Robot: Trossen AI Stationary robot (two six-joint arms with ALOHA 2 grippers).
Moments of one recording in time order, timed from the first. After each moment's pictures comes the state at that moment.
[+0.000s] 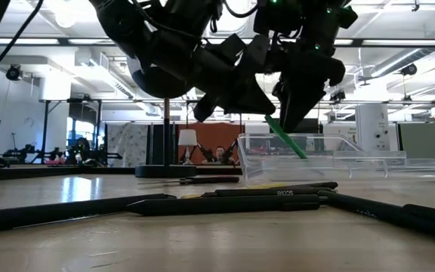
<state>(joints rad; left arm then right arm) -0.04 1.87 1.08 0.43 -0.34 -0.42 -0.04 1.64 1.14 -0.69 0.05 -0.01</state>
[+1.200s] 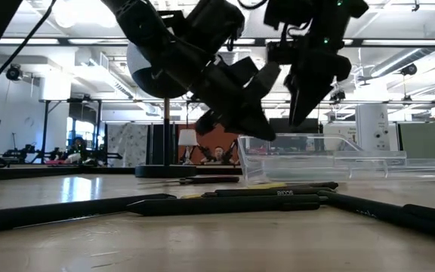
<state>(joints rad) -0.03 1.94 1.19 0.18 -0.29 -0.48 -0.05 1.54 1.11 -0.77 0.17 0.04</state>
